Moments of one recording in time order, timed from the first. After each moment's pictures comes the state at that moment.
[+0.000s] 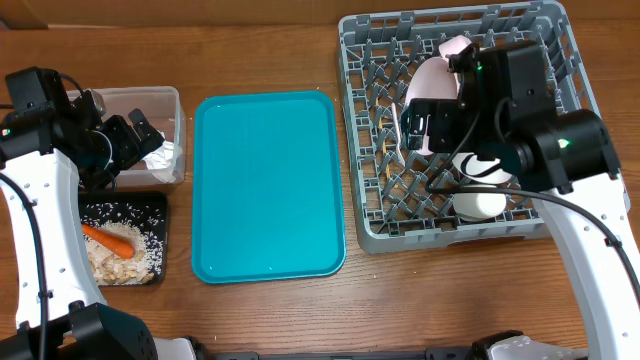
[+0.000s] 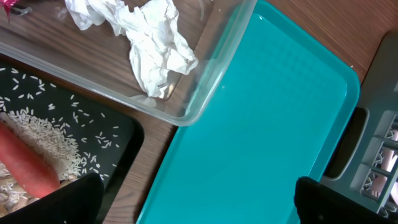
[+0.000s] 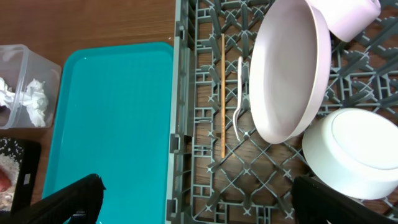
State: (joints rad) left arm 0.37 1.58 1.52 -1.16 0.28 -0.26; right arm 0.28 1.44 1.66 -1.14 -0.10 0.28
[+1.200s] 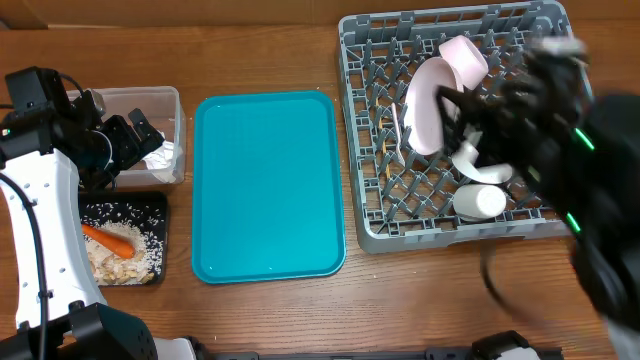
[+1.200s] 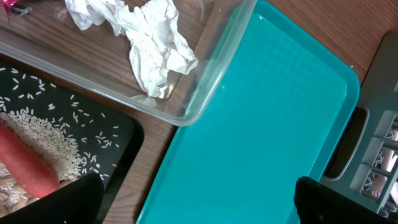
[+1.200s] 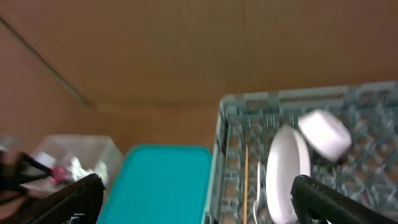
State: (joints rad) left arm 0.37 1.58 1.52 -1.16 0.28 -0.26; right arm 0.28 1.06 1.58 -0.85 -0.09 0.28
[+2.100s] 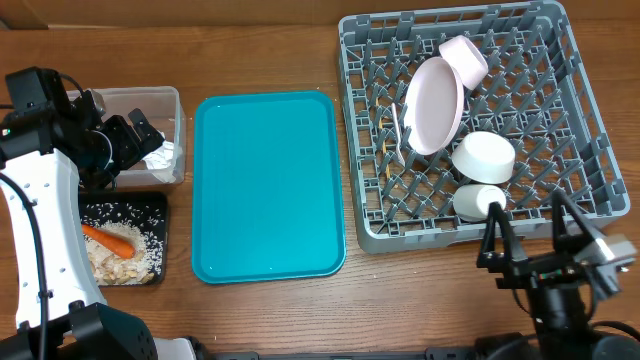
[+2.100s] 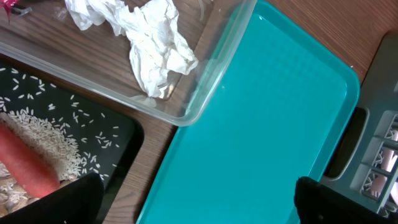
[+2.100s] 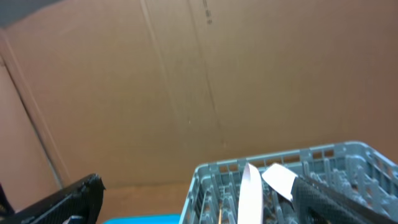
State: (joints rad) left arm 0.37 1.58 1.52 -1.16 0.28 -0.26; right arm 0.13 0.12 0.57 -0.26 -0.07 0.28
